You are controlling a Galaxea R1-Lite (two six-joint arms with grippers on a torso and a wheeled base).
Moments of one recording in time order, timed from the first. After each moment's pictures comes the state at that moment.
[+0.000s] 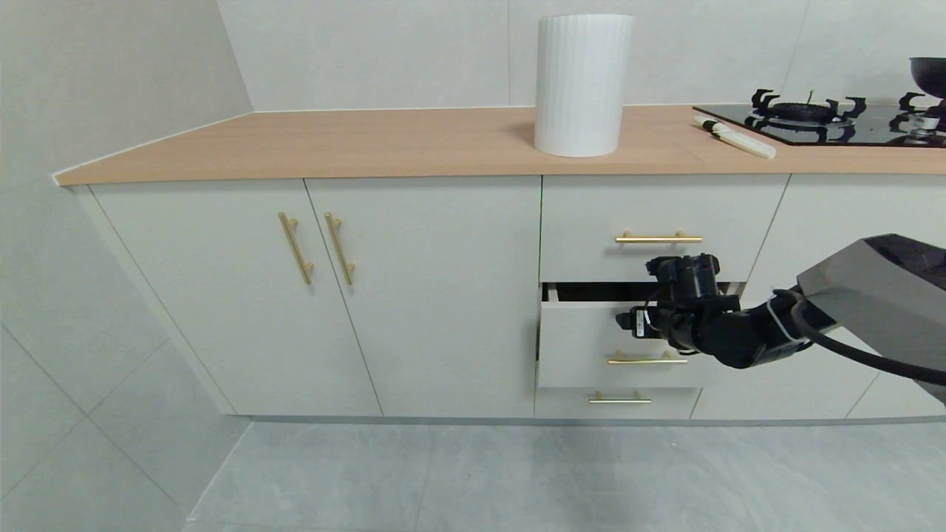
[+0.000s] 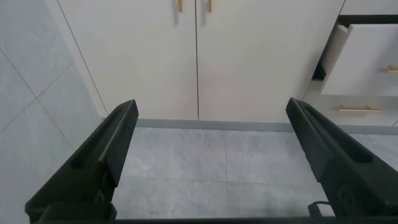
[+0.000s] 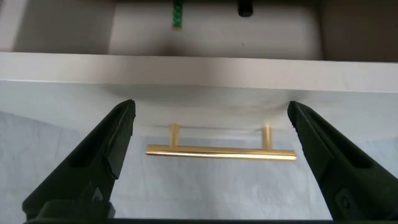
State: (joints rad) left arm 0.00 0.00 0.00 0.00 0.03 0.00; right arm 0.27 2.31 -1.34 -0.47 -0.22 0.14
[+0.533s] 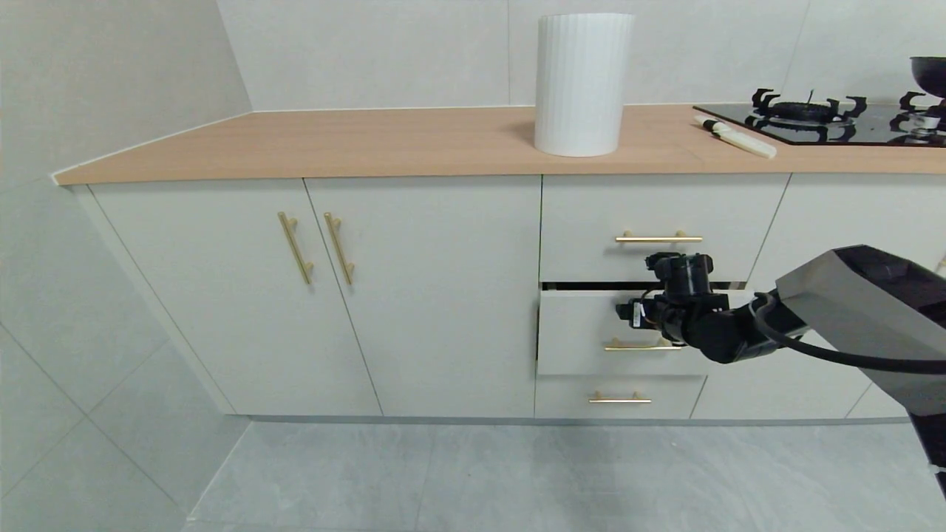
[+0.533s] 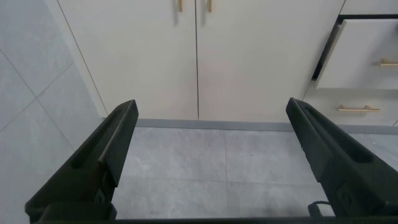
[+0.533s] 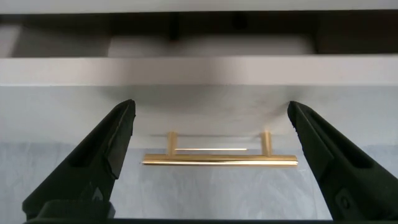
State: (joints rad) left arm 0.00 0.00 0.00 0.00 0.03 0.00; right arm 0.25 2.41 -1.46 -0.50 -0.24 0.14
